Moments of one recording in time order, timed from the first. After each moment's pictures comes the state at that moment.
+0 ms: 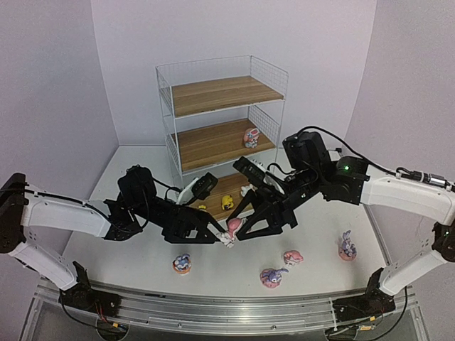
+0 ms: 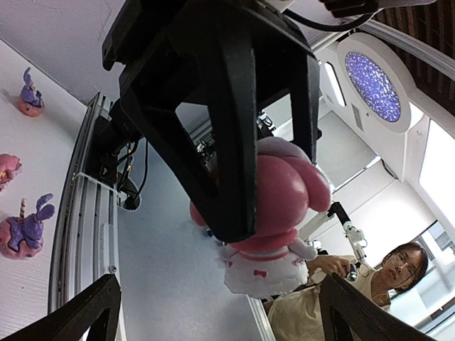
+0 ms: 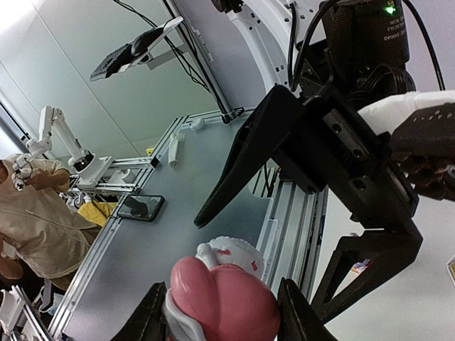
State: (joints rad) left arm -0.98 1.41 0.68 0.81 1.07 -0.94; right arm 0.96 1.41 1.20 -0.33 -1.04 -0.06
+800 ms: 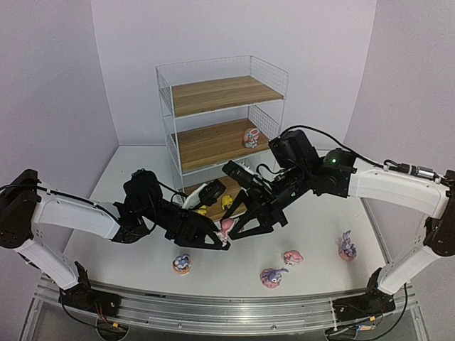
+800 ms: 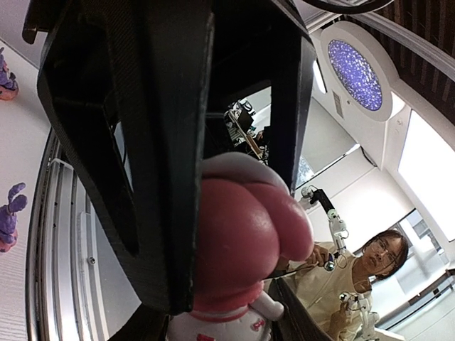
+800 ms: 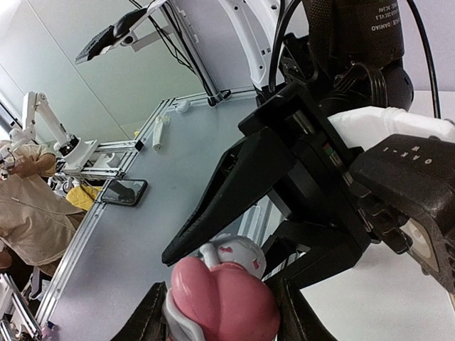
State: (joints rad) left arm -1.01 1.49 0.69 0.94 1.15 -1.05; right arm 0.96 1.51 1.30 -0.47 -1.01 -0.19
